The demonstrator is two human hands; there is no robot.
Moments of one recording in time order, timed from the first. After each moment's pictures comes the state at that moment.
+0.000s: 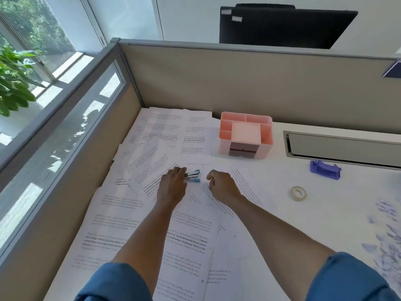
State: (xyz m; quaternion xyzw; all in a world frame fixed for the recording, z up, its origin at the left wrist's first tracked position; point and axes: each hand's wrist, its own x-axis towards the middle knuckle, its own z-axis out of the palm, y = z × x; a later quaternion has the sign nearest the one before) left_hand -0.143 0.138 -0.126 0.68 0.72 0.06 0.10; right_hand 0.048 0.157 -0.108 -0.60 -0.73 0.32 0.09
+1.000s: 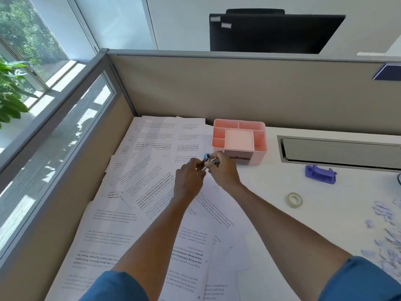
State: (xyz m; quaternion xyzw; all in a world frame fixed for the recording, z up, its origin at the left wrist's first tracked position) left_hand -0.077 0.185 -0.094 0.62 0.71 0.25 0.22; right_hand 0.053 0.213 -0.073 -0.62 -0.60 0.40 0.33
